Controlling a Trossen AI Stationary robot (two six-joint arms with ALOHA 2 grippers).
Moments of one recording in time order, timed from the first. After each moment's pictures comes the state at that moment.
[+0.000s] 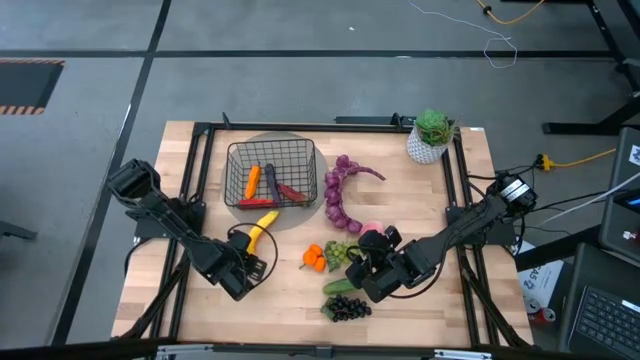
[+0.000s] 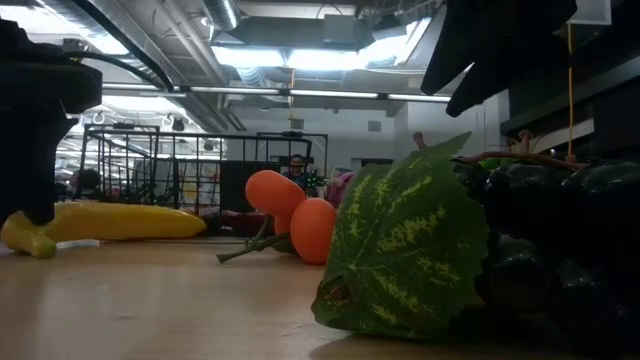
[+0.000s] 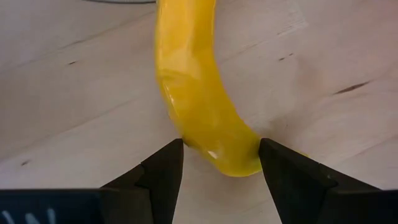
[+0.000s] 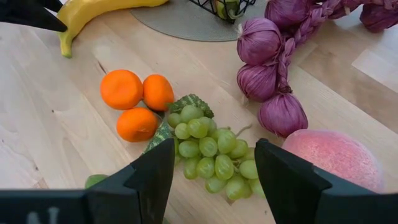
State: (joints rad) left arm -0.72 1.57 0.82 -0.75 -0.42 -1.94; right arm 0.58 1.72 1.27 -0.79 0.68 1.28
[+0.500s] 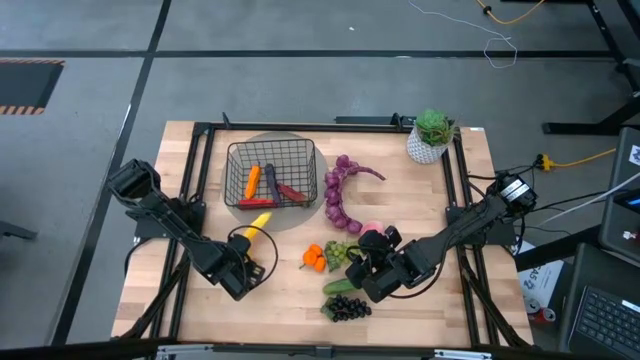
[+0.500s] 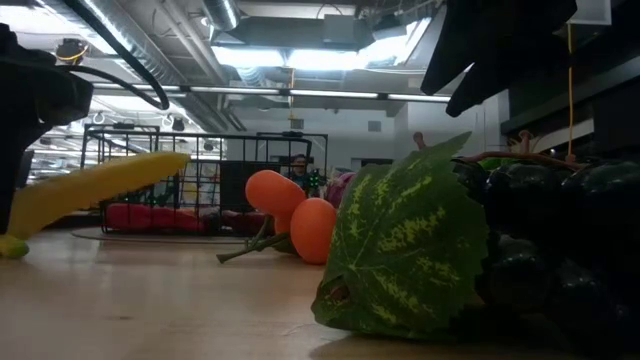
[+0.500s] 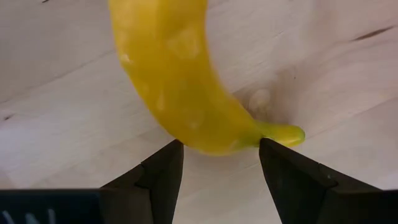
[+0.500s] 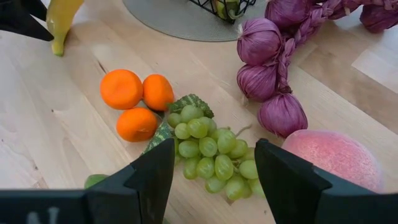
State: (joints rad) left arm -0.72 1.57 0.82 -0.77 -0.27 -1.94; right arm 0.58 1.72 1.27 -0.79 0.68 1.27
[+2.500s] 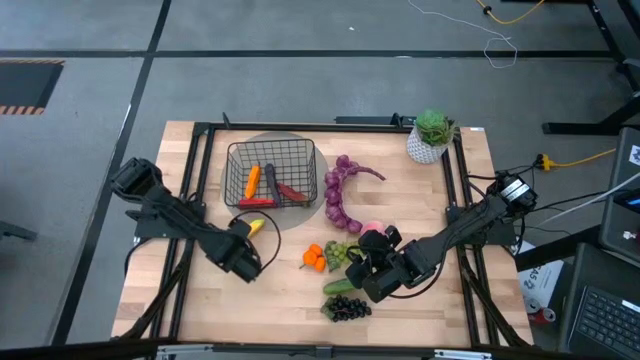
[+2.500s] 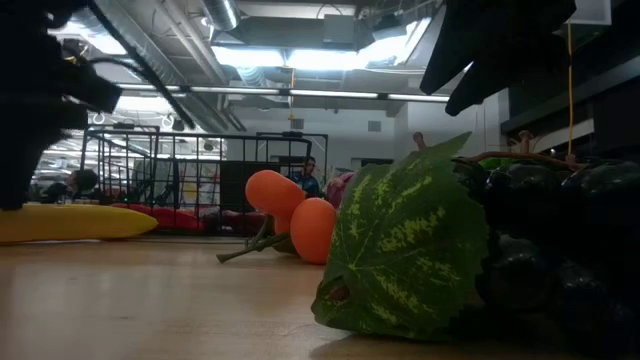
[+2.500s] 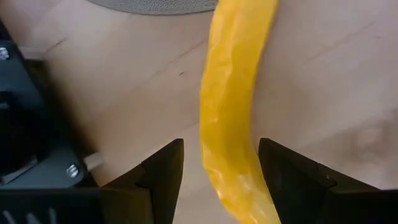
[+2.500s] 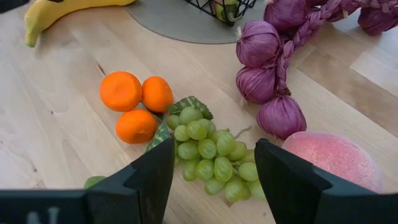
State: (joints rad) left arm -0.58 1.57 0.90 -1.10 -0.22 -1.67; right arm 0.58 1.72 1.27 -0.79 0.69 1.27
